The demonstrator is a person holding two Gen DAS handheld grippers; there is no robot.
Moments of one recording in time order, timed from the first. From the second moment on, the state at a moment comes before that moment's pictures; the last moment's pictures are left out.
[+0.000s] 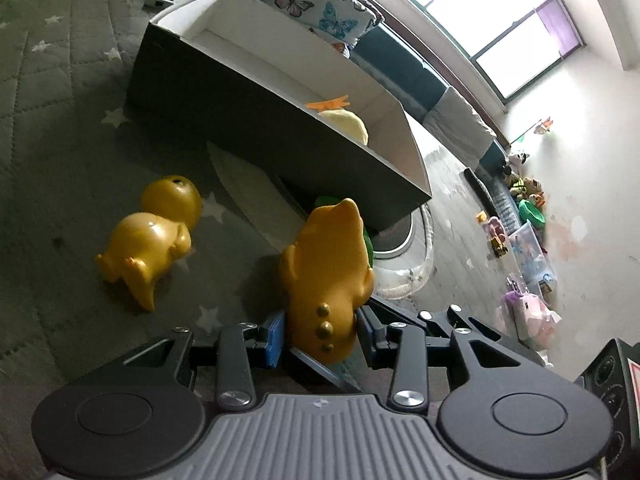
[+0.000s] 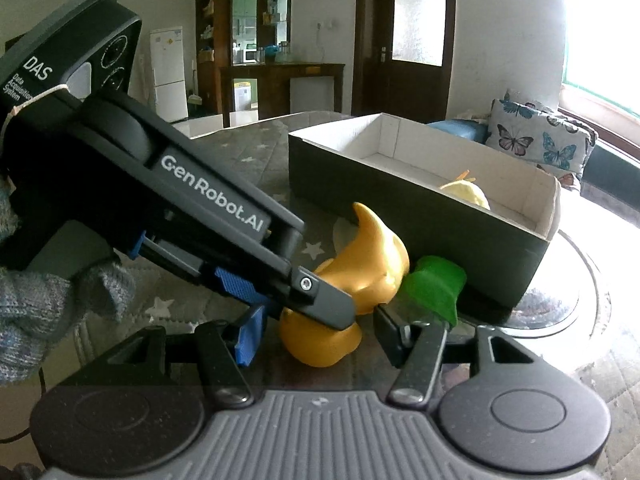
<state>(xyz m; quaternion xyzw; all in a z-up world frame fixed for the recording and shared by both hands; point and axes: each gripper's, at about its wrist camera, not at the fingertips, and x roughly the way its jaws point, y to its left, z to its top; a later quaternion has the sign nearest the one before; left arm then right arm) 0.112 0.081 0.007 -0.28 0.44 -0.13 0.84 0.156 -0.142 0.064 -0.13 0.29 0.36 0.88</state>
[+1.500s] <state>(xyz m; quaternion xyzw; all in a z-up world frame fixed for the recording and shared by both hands) 0.105 0.052 0.028 -0.29 0.44 -0.19 0.83 0.118 -0.211 0.071 -0.13 0.30 0.29 0.90</state>
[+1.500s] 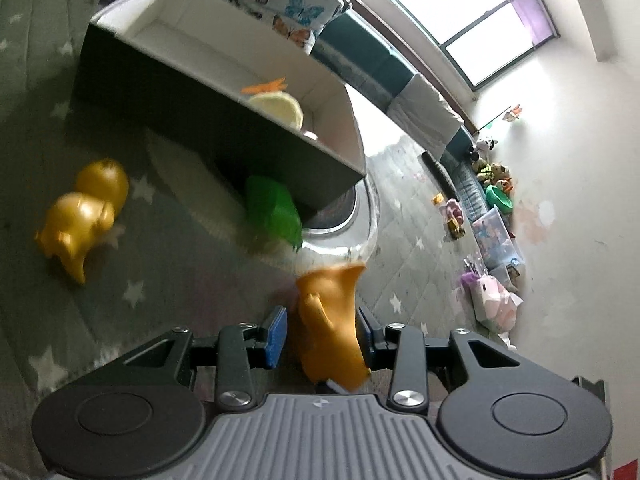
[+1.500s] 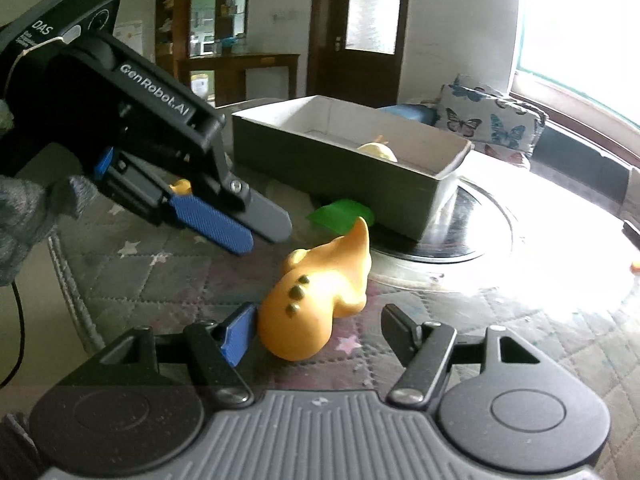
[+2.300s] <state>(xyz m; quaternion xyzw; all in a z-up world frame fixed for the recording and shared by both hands) 0.144 -0.002 0.026 -0.22 0.44 -0.21 0.84 0.127 -0.223 0.061 -0.06 0.33 0.26 0.90</state>
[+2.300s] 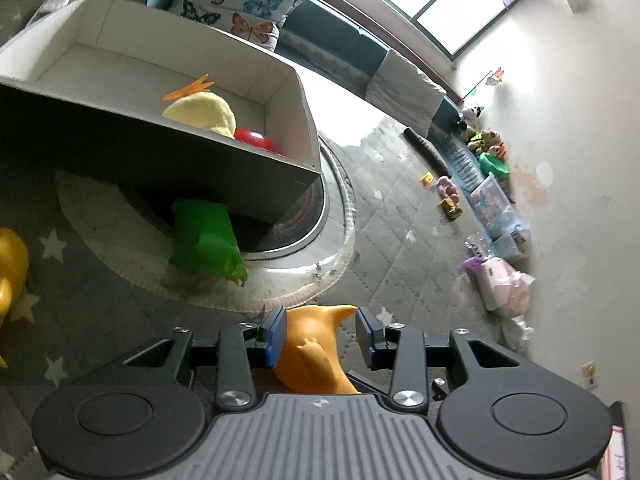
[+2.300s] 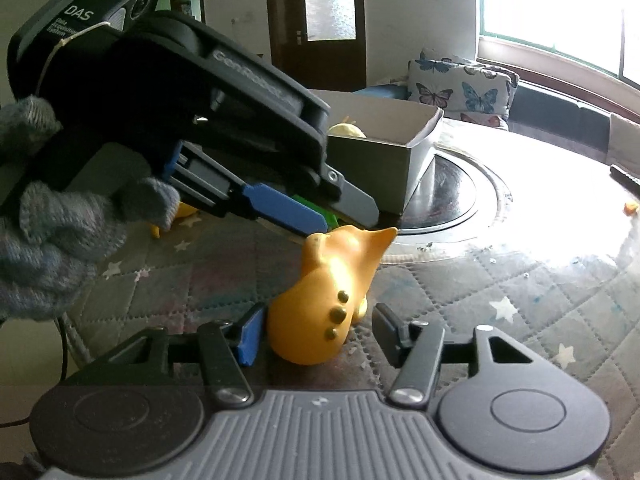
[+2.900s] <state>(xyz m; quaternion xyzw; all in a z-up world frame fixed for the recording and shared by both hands) 0.153 -0.005 0.016 -0.20 0.47 -0.19 0.84 0.126 -0.225 0.061 -0.07 0.35 0.27 0.90</state>
